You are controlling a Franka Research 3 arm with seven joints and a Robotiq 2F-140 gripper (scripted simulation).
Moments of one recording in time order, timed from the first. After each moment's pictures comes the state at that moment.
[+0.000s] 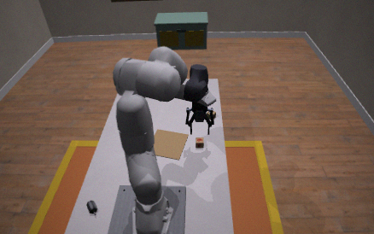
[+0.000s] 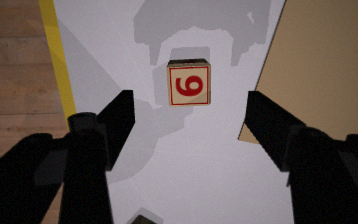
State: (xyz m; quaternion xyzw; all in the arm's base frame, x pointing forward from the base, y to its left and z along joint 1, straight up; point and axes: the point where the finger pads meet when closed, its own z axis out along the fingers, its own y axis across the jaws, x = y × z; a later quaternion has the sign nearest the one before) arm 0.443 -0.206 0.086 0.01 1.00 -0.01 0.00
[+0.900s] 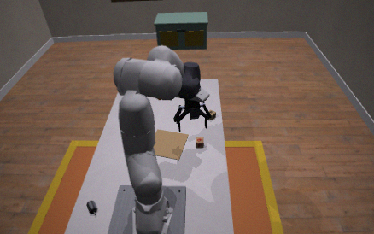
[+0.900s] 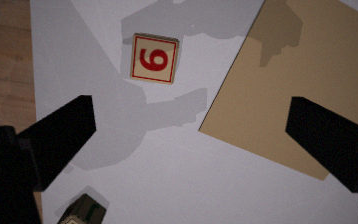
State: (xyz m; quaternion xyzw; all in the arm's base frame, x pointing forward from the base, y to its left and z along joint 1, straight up) arm 0.464 -0.166 0.085 -0.09 1.00 0.00 0.00
